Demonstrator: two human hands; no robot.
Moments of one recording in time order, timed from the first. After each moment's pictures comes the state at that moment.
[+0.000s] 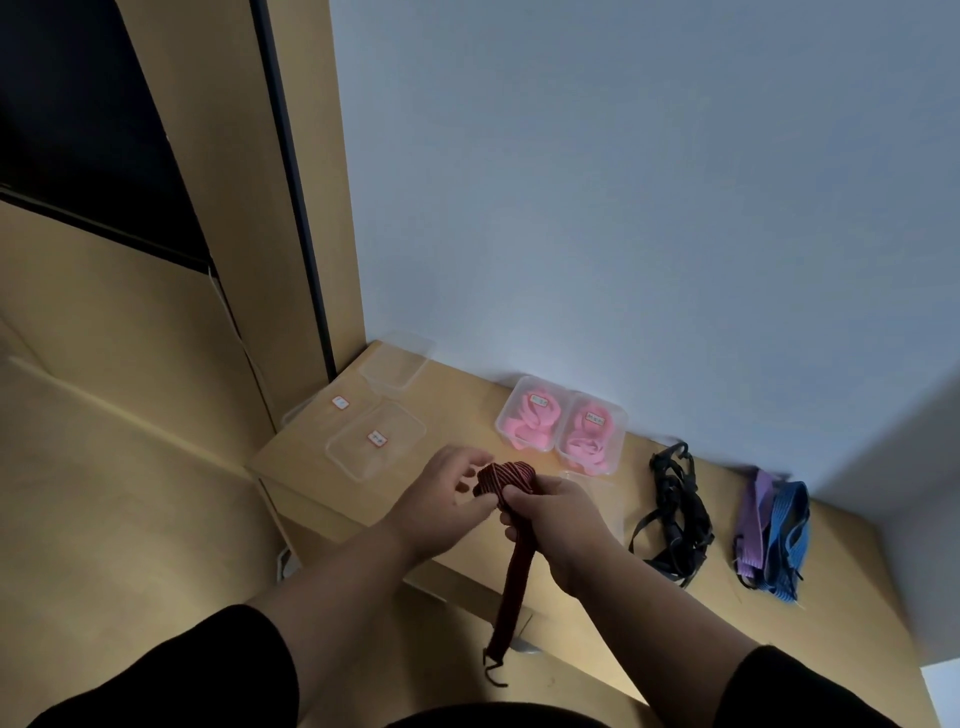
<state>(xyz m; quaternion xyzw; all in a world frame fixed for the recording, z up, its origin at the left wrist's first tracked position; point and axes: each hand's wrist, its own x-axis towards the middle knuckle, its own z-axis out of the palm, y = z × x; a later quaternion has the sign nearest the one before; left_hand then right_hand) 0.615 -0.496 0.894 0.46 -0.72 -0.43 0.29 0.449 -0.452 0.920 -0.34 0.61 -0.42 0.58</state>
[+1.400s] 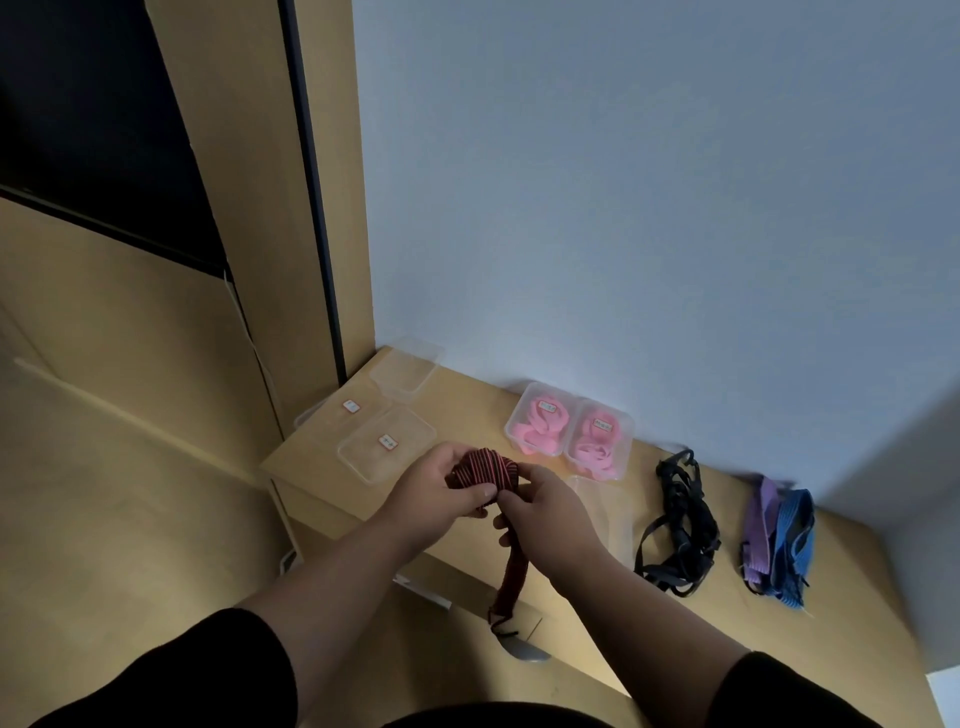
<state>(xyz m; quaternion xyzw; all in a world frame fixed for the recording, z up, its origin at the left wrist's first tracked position) 0.635 -0.490 0.907 0.46 -0.55 -0.59 0.37 0.483 -0.445 0.934 -0.49 0.67 -0.35 0.44</state>
